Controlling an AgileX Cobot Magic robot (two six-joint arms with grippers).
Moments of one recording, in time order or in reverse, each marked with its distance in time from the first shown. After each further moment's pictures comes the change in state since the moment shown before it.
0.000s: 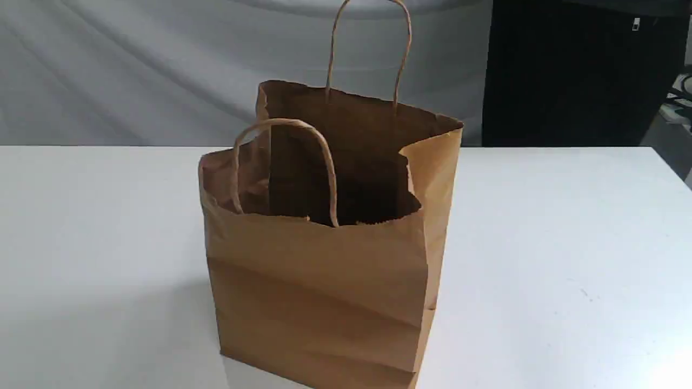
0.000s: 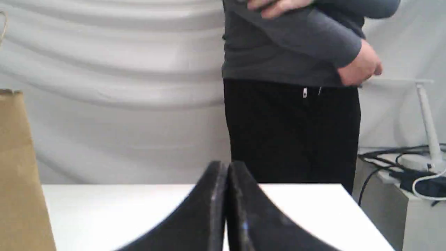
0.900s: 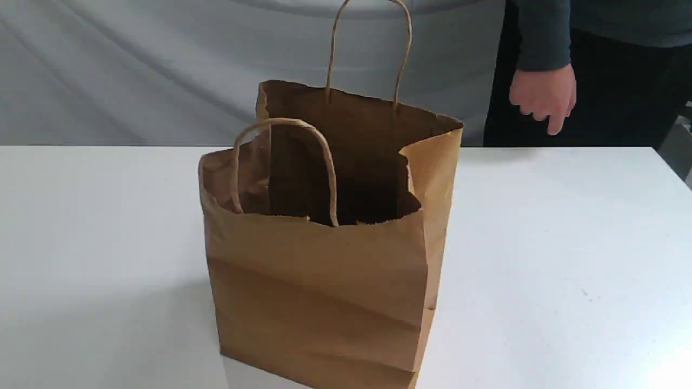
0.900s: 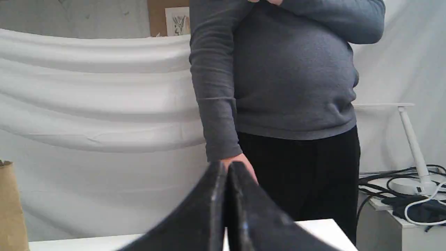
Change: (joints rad) left arm 0.000 0.000 0.000 0.000 0.000 0.000; right arm 0.000 0.000 -0.081 0.865 -0.060 -0.827
